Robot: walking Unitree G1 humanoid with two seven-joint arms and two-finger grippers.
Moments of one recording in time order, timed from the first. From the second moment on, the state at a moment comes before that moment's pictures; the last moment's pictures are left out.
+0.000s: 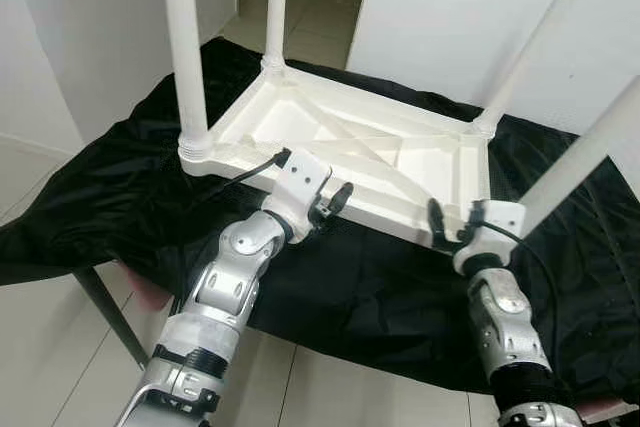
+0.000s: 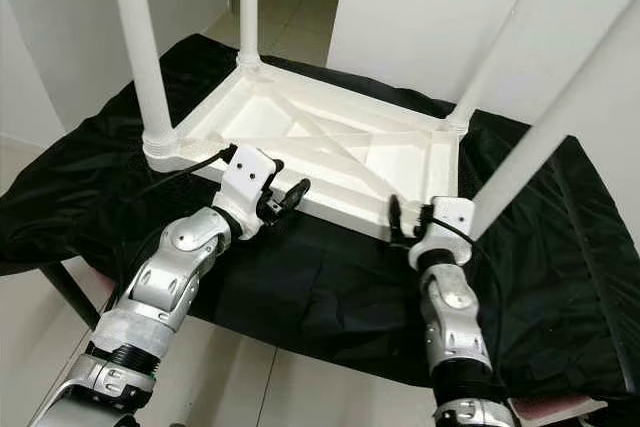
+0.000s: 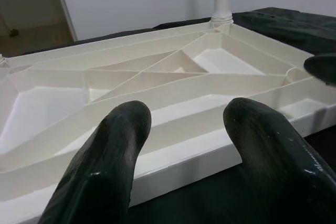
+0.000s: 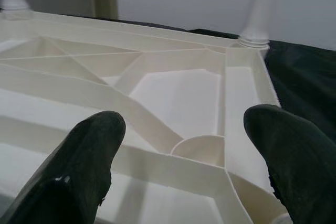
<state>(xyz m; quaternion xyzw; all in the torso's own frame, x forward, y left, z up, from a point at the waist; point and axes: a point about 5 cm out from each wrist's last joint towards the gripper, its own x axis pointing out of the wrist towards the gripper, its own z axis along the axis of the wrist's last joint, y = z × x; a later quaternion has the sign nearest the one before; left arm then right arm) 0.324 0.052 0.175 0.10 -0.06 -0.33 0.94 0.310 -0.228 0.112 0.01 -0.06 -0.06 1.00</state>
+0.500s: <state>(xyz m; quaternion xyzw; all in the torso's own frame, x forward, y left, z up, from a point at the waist) 0.326 0.058 0.168 0.11 -0.05 -0.32 0.94 0.286 -0.302 0.105 -0.02 -0.04 -0.19 0.98</state>
